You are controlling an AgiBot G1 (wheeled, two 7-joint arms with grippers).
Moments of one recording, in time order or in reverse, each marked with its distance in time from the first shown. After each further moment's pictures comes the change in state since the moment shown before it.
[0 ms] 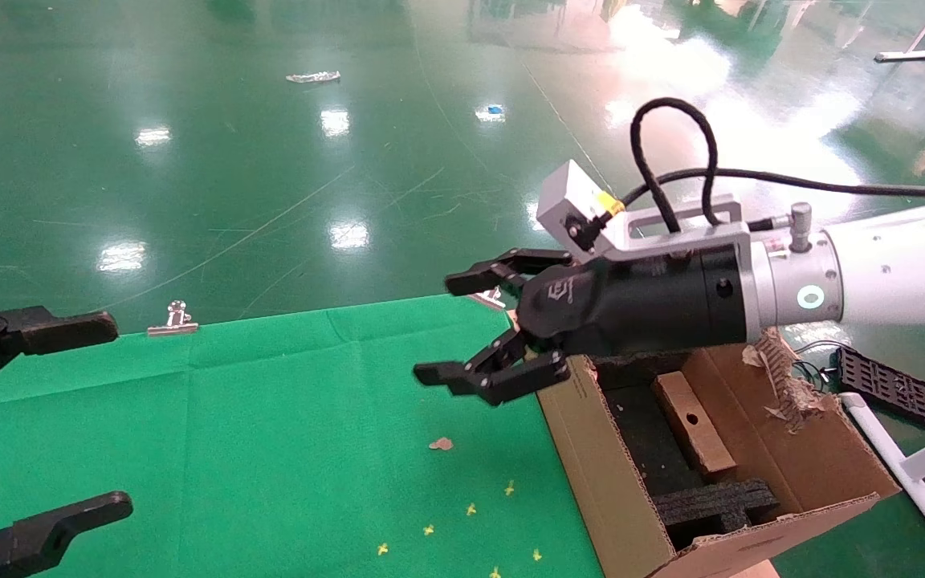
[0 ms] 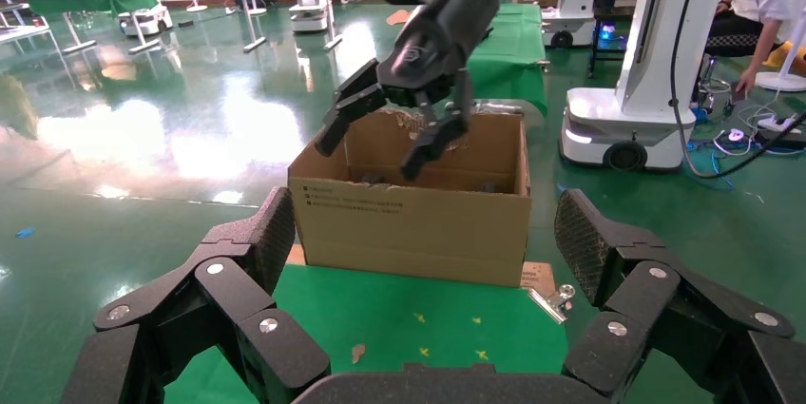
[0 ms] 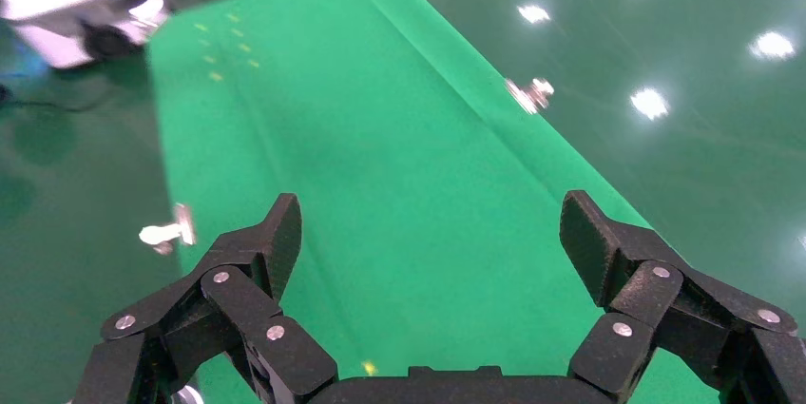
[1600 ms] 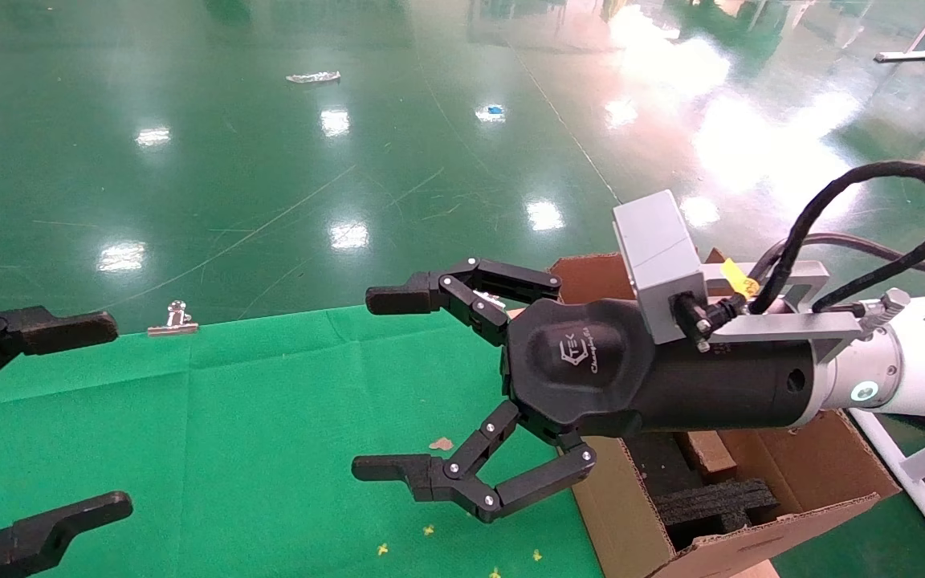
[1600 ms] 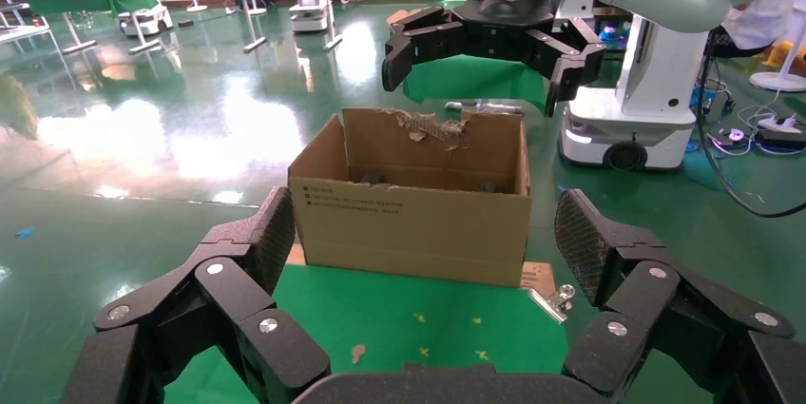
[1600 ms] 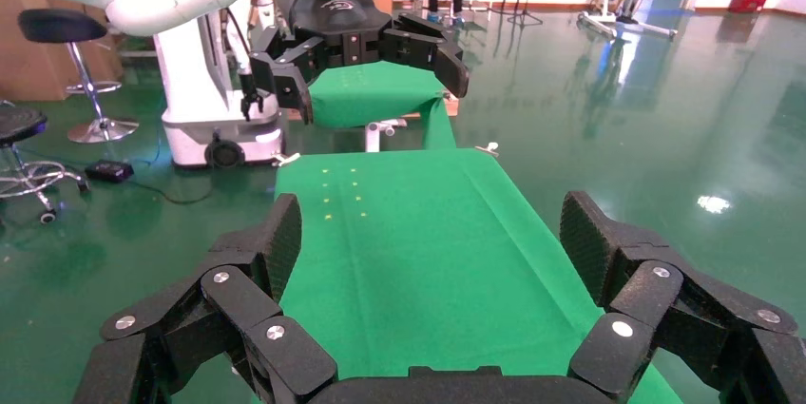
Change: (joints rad) left arm 0.000 0.000 0.001 0.000 -0.001 -0.001 0.000; right arm -0.387 -0.070 0.424 0.063 0.268 -0.160 -0.313
